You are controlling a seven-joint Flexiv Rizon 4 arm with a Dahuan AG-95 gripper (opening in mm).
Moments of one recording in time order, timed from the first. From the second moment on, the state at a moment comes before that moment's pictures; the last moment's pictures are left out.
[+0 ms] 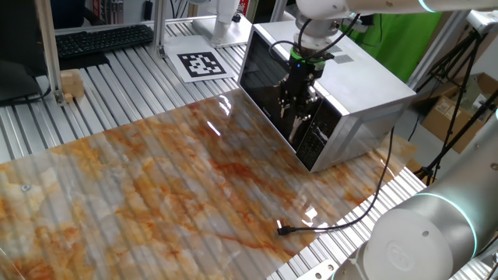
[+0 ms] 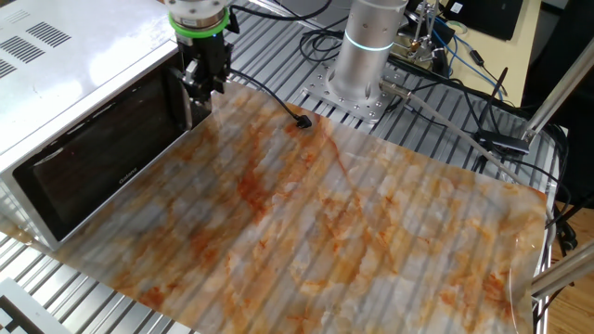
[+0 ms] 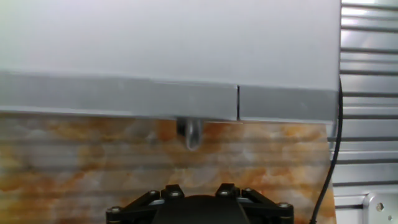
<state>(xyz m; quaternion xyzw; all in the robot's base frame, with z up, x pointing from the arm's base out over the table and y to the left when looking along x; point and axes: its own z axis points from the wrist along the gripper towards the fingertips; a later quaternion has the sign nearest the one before) 0.445 -0.173 0.185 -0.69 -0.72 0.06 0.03</state>
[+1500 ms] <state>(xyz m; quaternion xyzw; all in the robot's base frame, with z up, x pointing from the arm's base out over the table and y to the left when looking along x) 0.454 -0.217 0.197 -0.73 -0.68 0.05 0.01</state>
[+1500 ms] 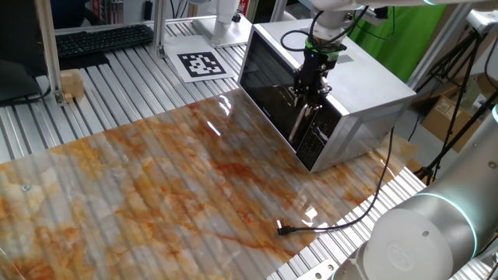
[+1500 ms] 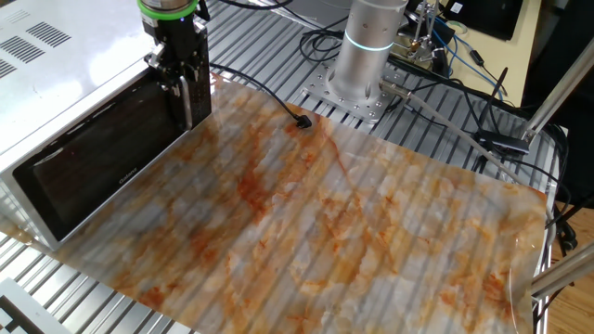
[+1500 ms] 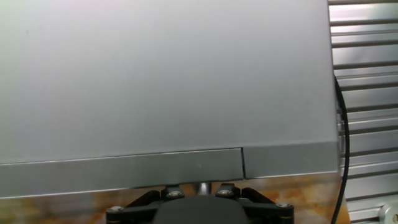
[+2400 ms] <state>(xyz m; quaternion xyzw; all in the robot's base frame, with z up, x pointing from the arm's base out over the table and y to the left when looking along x) 0.452 -0.216 0.198 -0.76 -0.64 0.03 0.01</state>
